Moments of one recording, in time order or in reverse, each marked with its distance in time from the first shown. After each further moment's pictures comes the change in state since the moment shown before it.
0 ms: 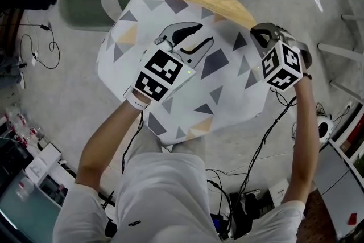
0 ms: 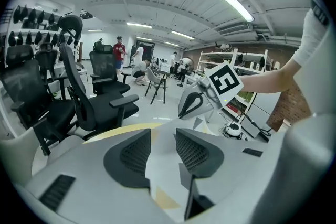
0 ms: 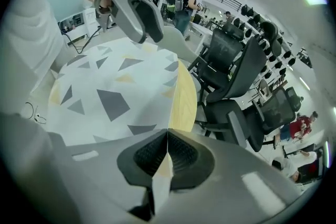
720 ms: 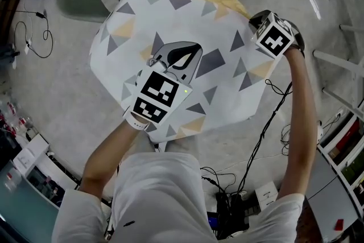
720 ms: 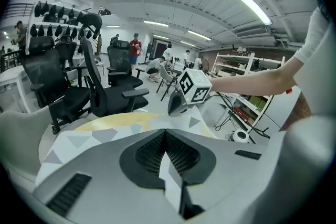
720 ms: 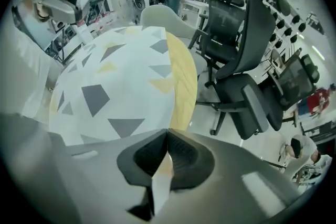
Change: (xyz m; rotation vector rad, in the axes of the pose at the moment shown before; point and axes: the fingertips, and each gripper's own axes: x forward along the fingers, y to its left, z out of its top) left arm -0.025 -0.016 -0.025 -0.145 0.013 0.122; right arm 0.061 -0.029 -0.032 0.165 0.185 0.173
